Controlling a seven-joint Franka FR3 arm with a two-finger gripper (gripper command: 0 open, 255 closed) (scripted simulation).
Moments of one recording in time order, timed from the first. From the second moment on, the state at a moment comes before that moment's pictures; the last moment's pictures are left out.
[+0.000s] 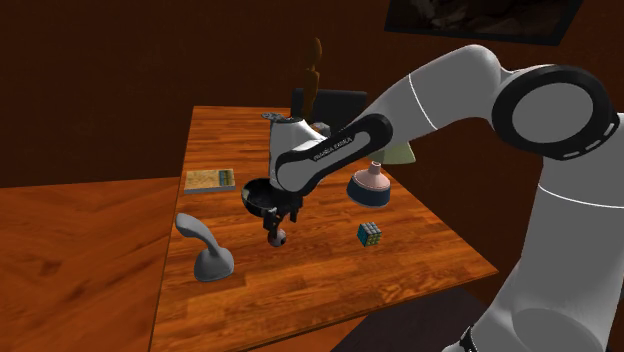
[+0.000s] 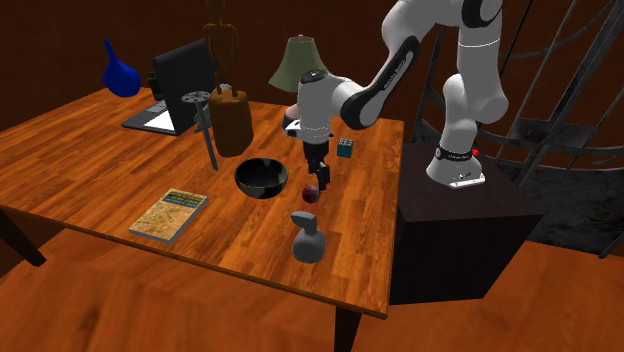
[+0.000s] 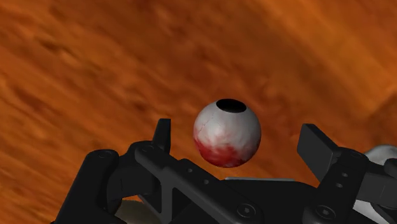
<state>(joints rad) 0.11 0.28 0.21 -2.06 -0.07 2.29 0.08</state>
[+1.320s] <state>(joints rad) 0.12 0.37 0.20 -2.06 -0.09 2.39 0.10</state>
